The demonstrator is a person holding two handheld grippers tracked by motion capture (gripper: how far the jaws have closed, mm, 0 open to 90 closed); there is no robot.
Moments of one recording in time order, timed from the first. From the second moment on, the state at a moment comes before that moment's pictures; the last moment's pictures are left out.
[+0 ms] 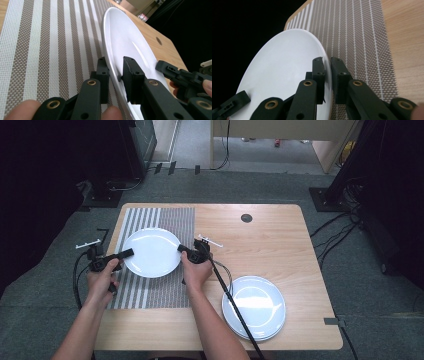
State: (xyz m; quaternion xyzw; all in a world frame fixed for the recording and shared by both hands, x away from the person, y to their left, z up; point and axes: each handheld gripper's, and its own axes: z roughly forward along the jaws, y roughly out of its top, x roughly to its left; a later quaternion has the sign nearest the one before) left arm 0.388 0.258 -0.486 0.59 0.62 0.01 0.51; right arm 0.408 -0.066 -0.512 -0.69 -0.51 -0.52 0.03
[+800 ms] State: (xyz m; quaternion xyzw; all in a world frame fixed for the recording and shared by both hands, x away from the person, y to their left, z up) left arm 0.423 0.240 -0.503 0.61 0.66 0.07 0.43; right arm 0.431 -0.054 -0.533 -0.69 -0.52 -0.51 -0.02
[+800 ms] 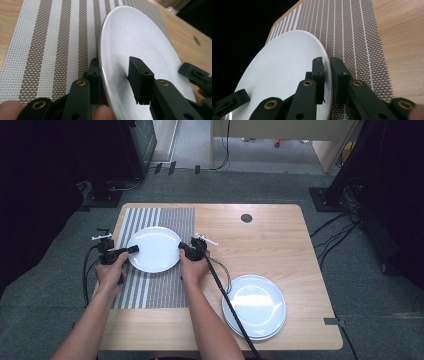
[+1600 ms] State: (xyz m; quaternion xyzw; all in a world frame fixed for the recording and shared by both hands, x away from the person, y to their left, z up) left arm 0.419 0.212 -0.502 0.68 0.63 0.16 0.34; right arm 0.428 -0.055 -0.520 -0.65 -0.59 -0.46 -0.11
